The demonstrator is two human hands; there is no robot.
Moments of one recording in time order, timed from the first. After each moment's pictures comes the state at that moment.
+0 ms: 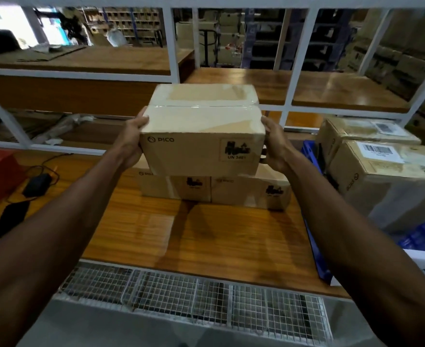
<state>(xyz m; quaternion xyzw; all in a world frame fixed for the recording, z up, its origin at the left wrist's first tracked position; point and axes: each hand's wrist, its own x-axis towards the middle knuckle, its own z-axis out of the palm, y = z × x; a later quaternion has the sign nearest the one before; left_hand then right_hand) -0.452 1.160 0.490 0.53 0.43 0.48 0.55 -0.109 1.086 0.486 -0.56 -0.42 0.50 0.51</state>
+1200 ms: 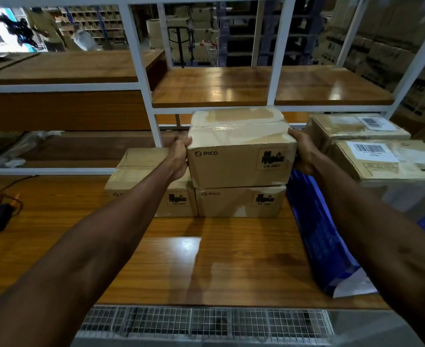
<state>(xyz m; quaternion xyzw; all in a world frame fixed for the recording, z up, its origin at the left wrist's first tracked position) -0.282 1.234 0.432 0.46 0.45 0.41 0.65 0.049 1.145 0.428 -0.63 -0.32 0.47 0.53</state>
